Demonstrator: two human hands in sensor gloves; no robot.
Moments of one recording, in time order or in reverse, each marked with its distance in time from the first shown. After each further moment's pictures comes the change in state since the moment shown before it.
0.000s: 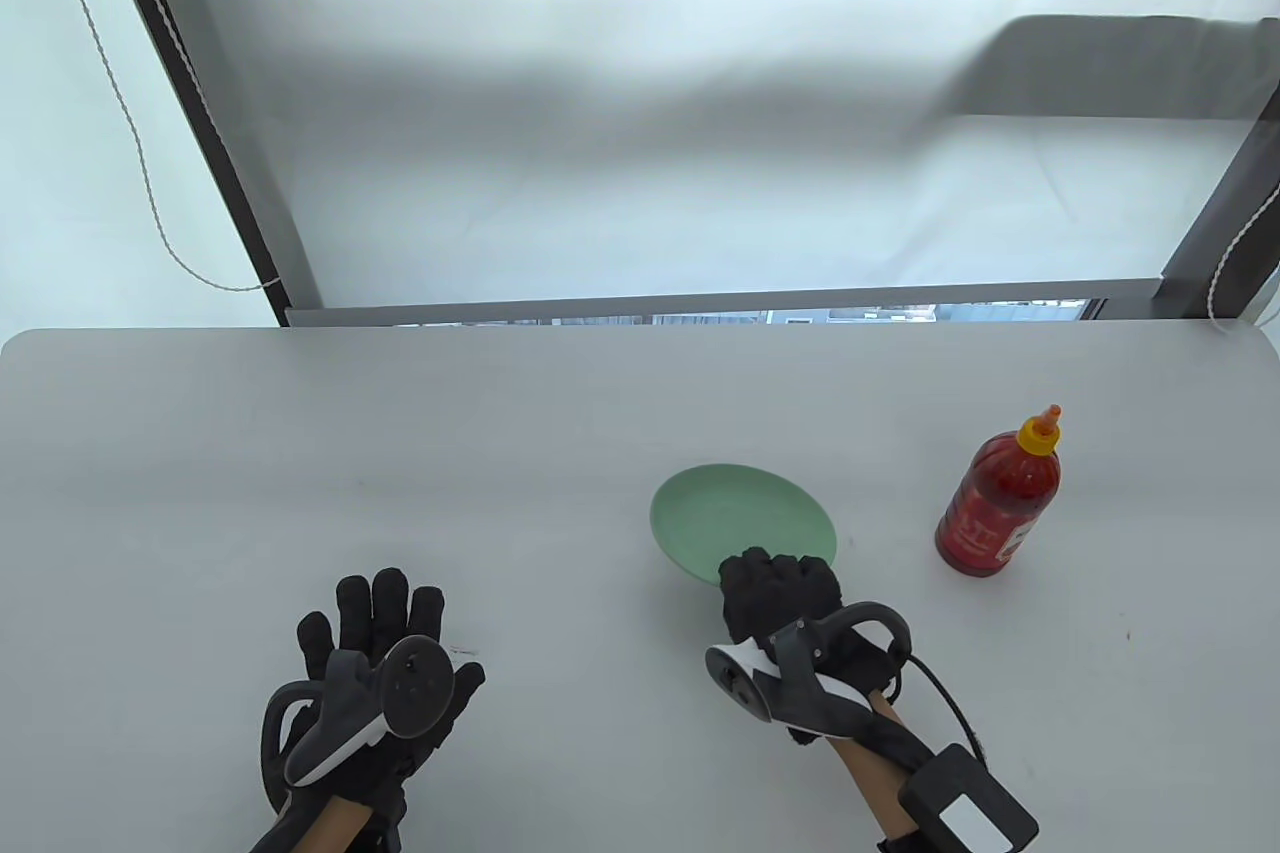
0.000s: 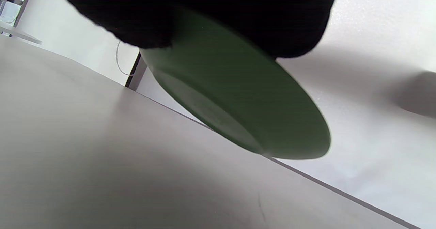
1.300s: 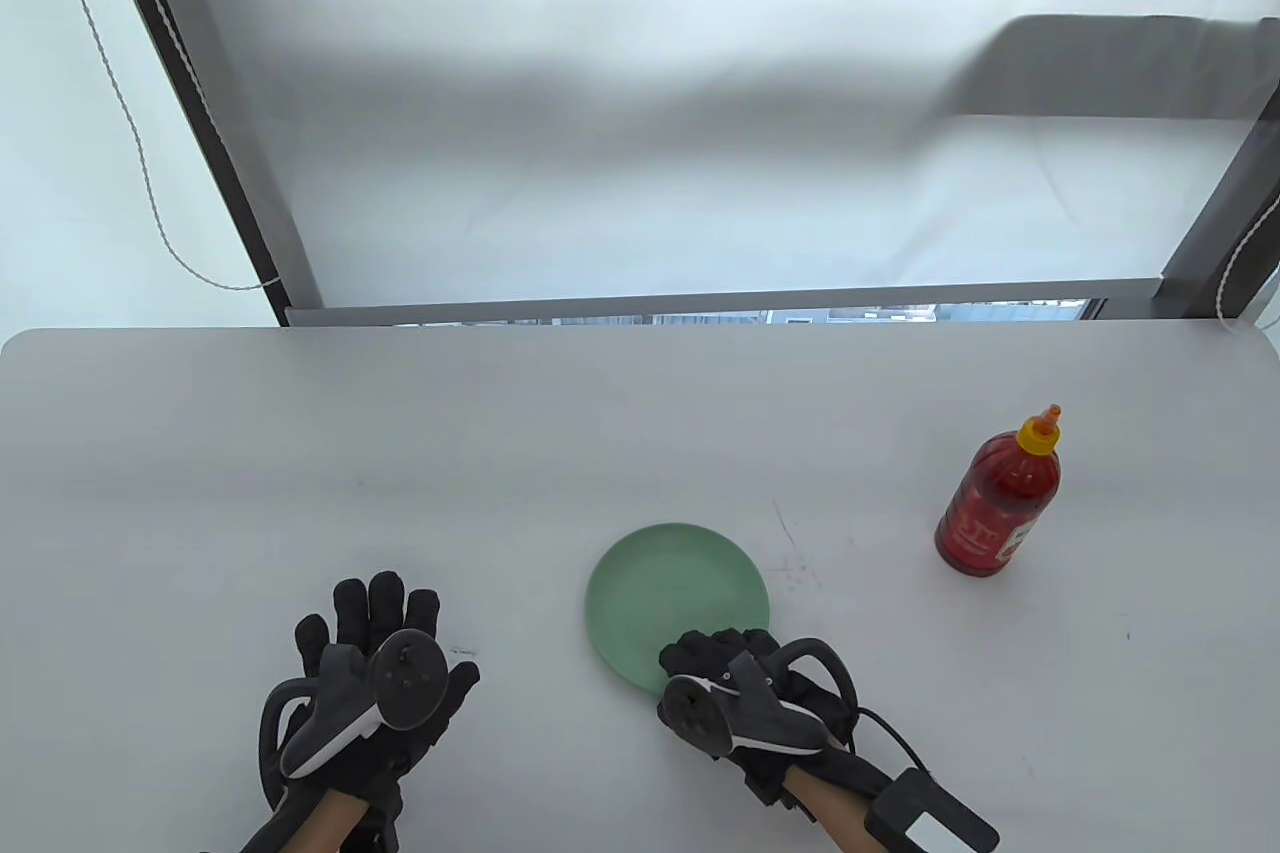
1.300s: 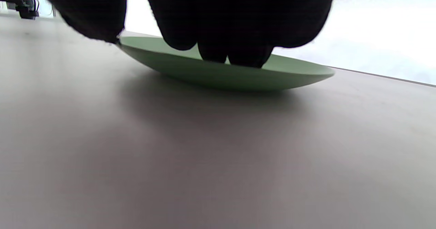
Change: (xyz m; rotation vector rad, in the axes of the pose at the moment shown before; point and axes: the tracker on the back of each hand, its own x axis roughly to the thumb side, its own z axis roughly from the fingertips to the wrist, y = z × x) left_hand -0.007 -0.006 -0.005 -0.044 0.009 0.032; right_hand 0.016 0.024 0.009 0.290 -0.014 -0.335
